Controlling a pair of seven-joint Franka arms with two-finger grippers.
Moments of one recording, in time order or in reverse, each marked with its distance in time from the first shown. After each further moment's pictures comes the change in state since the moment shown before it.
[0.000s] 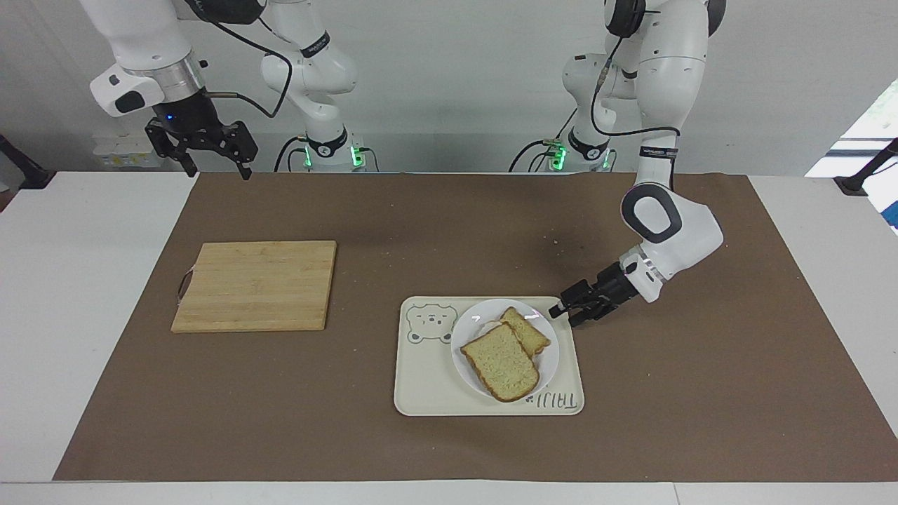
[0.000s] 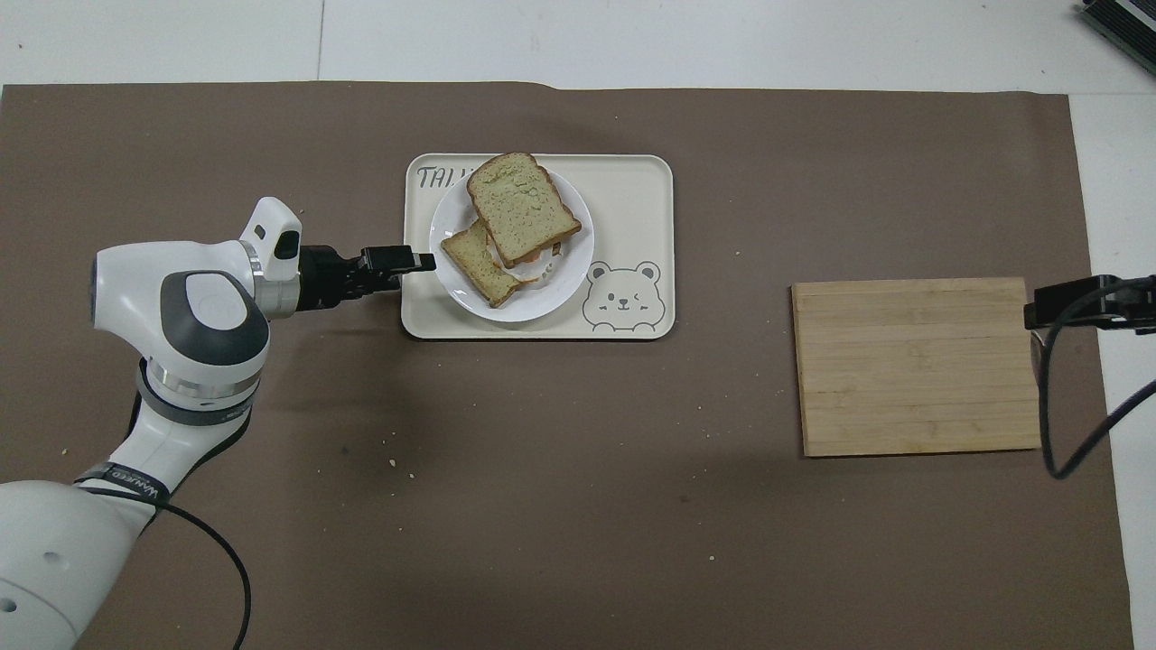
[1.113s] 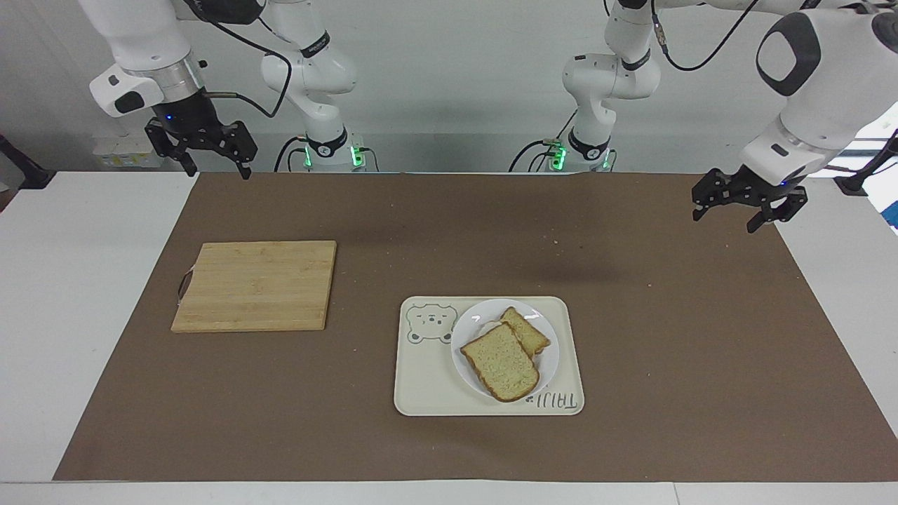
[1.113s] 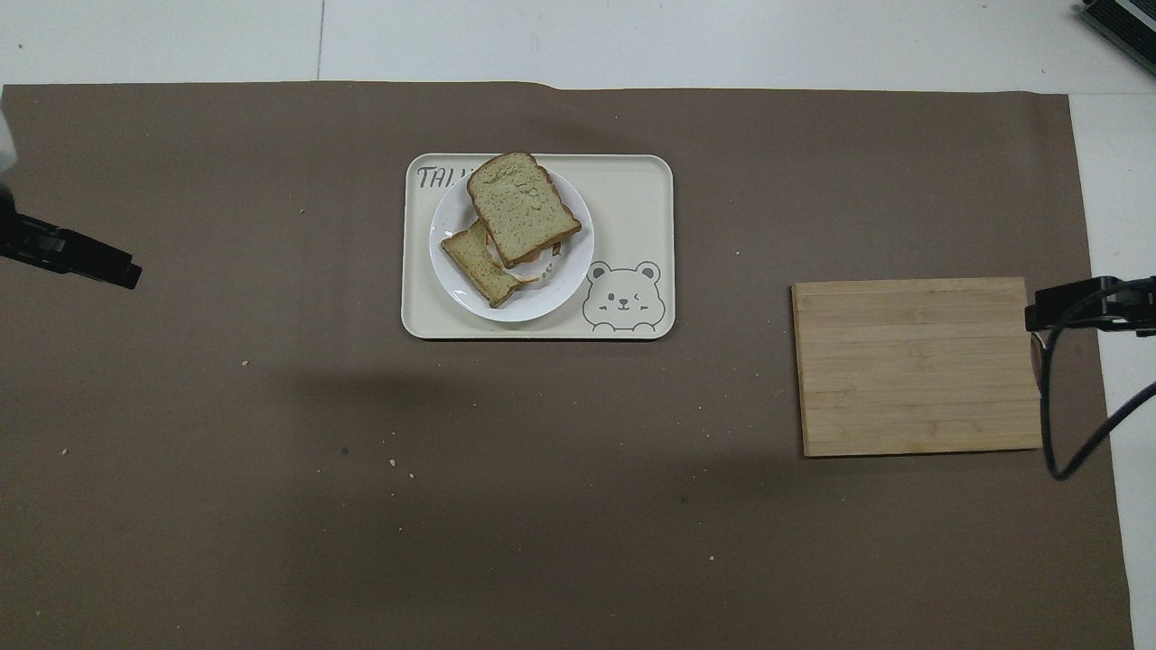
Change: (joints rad) left arm 0.002 -0.219 0.206 0.558 1.046 -0.845 -0.168; right arm -0.001 0.000 -0.001 0.000 0.000 -0.006 0.000
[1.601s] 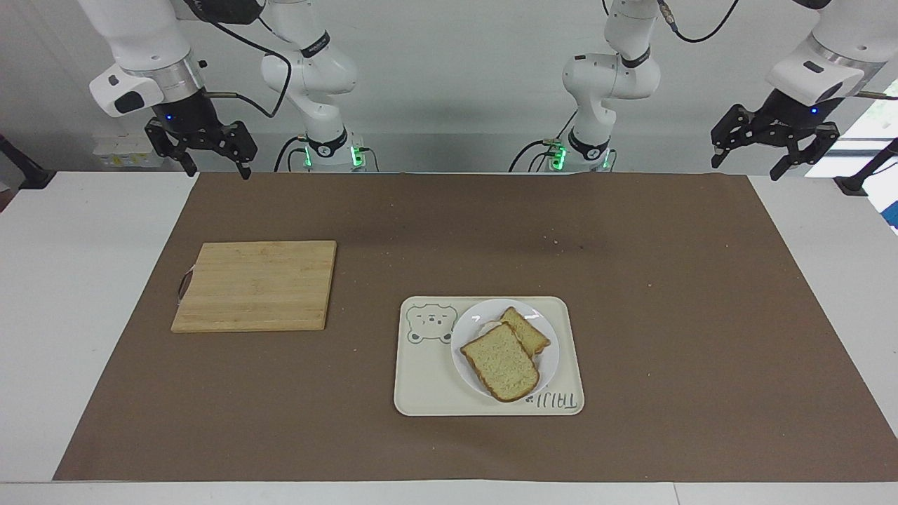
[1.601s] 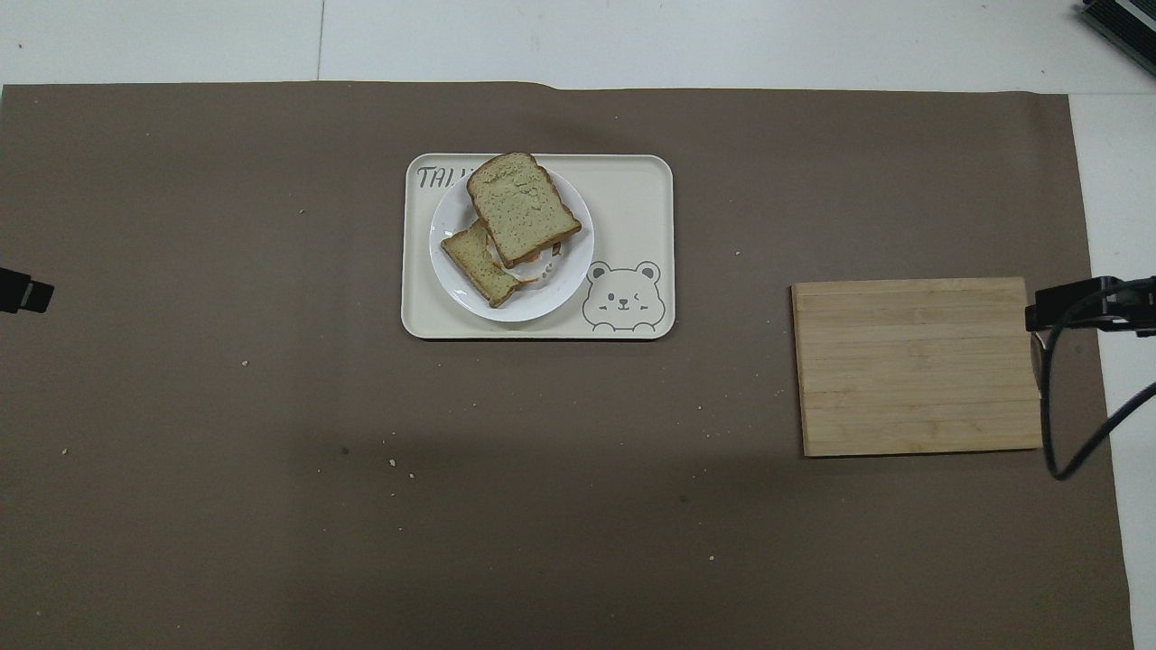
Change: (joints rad) left arm -0.005 -0.078 -0.006 0.087 0.002 -0.119 -0.003; right arm 0.000 0.000 0.000 0.000 0.000 0.000 0.000
